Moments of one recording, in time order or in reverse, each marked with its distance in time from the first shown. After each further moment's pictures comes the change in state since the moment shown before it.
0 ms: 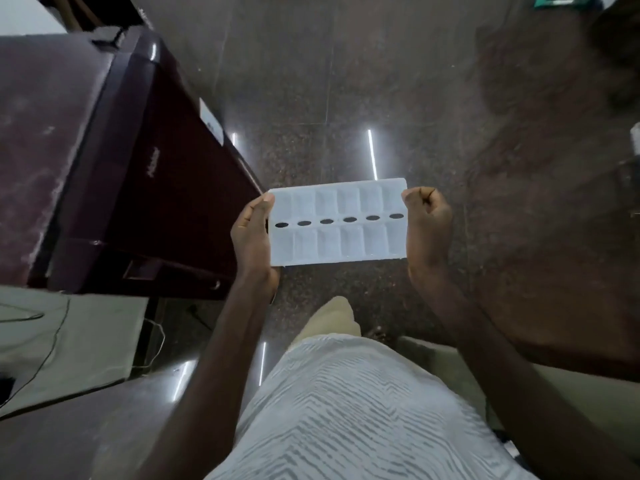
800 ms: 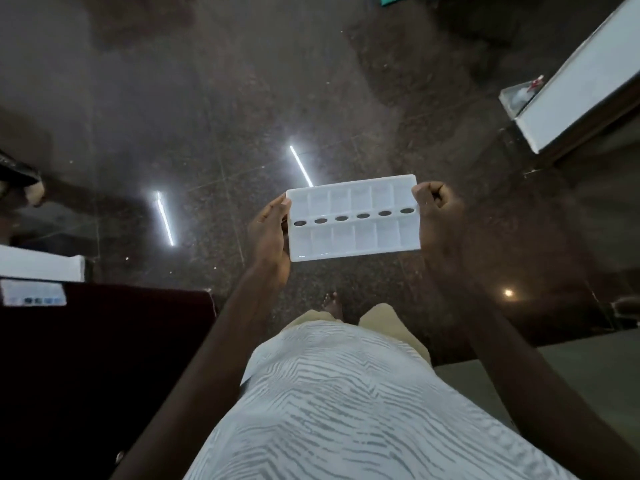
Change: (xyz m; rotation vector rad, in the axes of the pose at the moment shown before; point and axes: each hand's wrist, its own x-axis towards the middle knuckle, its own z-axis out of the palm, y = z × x) left_hand 0.076 -0.047 0.406 0.259 -0.434 -0.151; right_hand 0.314 -0.001 -0.213 -0.063 0.332 0.080
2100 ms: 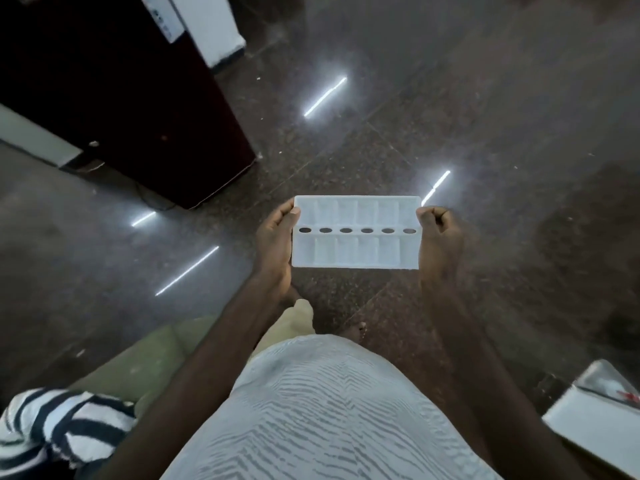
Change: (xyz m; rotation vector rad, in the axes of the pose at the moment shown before) left_hand -0.029 -0.054 0.215 -0.591 0.882 0.091; right_hand 0.238 -0.057 0.026 -0.272 -0.959 -0.244
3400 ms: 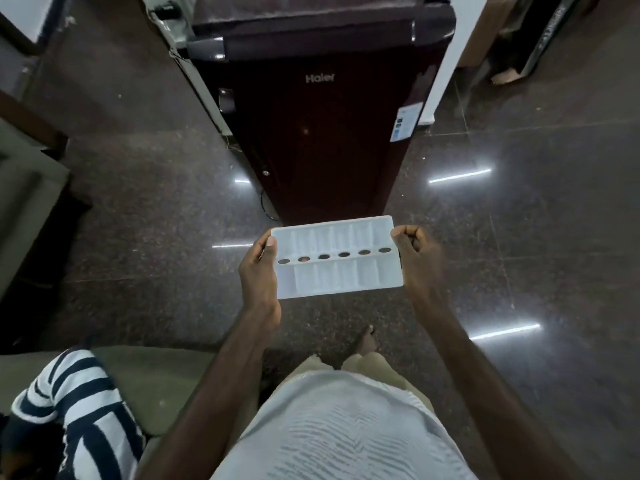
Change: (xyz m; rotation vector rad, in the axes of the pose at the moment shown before) left_hand 0.201 0.155 -0.238 -0.365 0.814 0.103; right_hand 0.043 -0.176 0.450 -0.254 -0.820 -0.271
